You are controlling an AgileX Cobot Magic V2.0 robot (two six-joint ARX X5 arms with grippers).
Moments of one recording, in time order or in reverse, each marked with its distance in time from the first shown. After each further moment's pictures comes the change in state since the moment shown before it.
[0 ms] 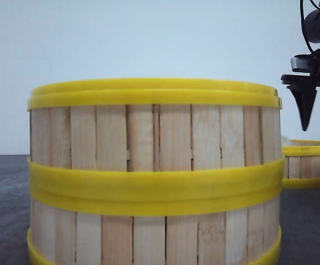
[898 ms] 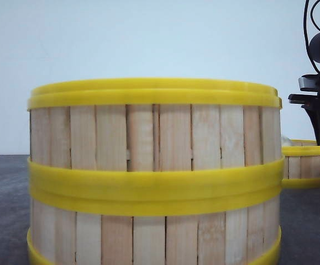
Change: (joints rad) left arm 0.000 0.000 0.000 0.003 -0.001 0.003; right arm -0.039 0.087 0.000 0.023 -0.044 0.008
